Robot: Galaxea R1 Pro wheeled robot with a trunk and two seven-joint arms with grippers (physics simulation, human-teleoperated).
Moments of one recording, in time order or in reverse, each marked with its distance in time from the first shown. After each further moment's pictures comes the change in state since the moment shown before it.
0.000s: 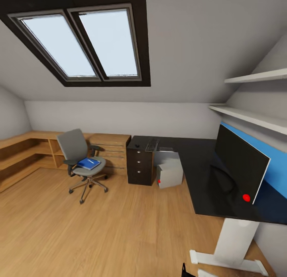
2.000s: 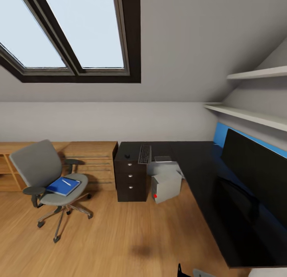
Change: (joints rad) left arm 0.000 0.003 0.000 0.001 0.000 0.002 0.000; right arm 0.000 0.012 0.037 0.008 0.004 0.000 0.014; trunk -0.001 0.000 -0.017
